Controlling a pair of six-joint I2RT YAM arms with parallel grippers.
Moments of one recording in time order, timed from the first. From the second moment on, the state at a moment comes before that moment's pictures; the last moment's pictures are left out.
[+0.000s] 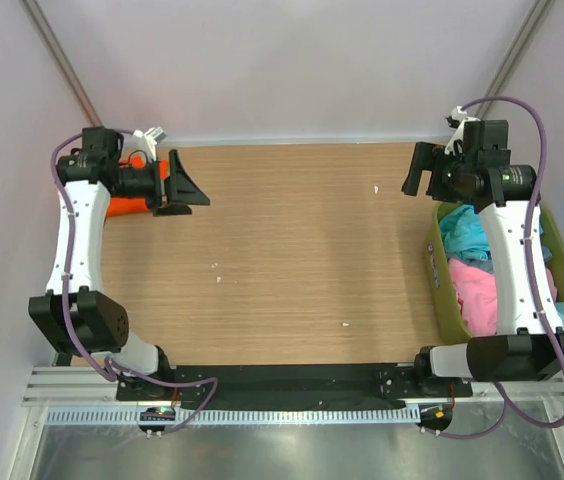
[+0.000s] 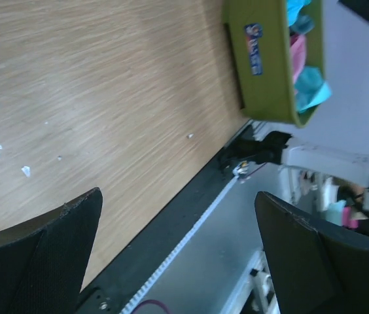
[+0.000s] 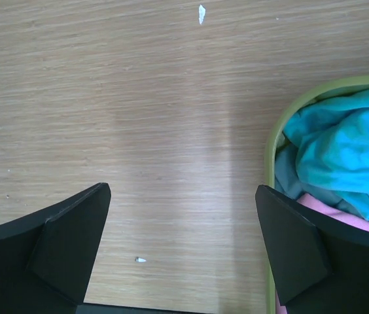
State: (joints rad) left arm 0.06 1.53 1.70 -1.24 0.94 -0.01; right arm -0.01 1.35 1.62 -1.02 -0.10 0.16
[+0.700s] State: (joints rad) left arm -0.04 1.23 1.76 -1.08 0.53 0.08; right arm 0.00 1.29 1.57 -0.93 0.27 0.03
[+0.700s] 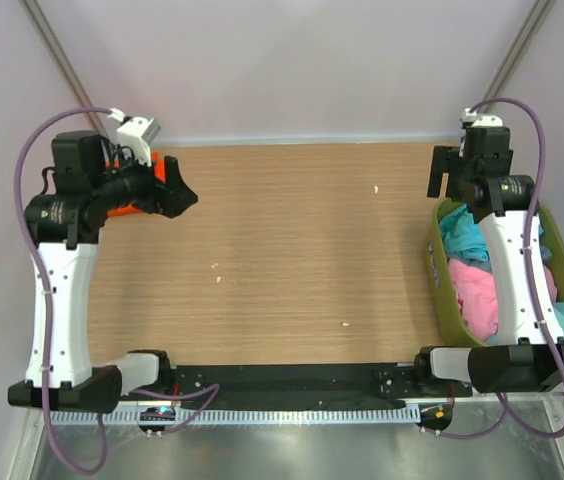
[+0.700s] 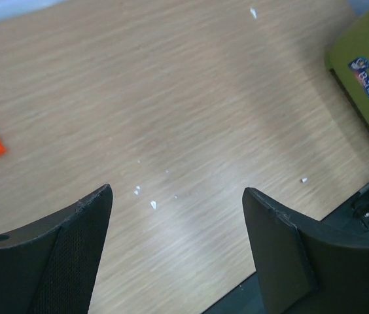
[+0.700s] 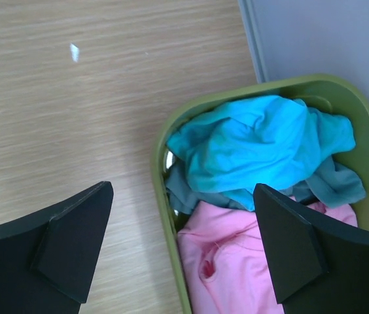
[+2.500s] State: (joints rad) left arm -0.04 1.51 1.62 -0.90 0.33 0.01; right arm -0.17 1.24 1.84 -0.77 -0.25 -0.30
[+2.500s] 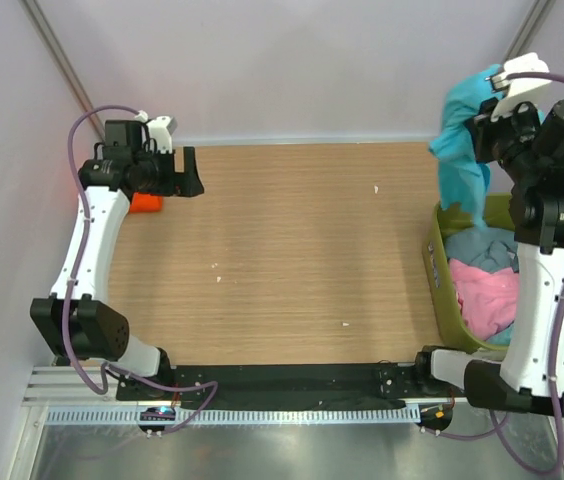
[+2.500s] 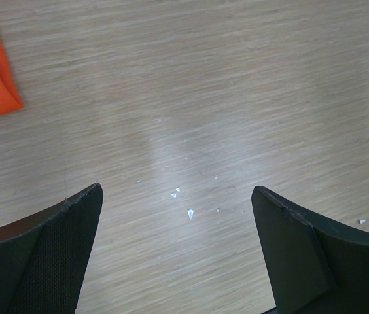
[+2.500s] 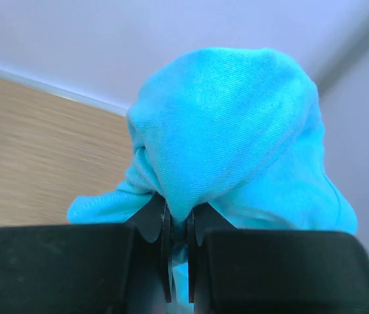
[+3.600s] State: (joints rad) left arm -0.04 1.75 1.62 -0.87 0.41 -0.02; right arm 0.35 1.64 1.53 -0.63 -0.13 -0.08
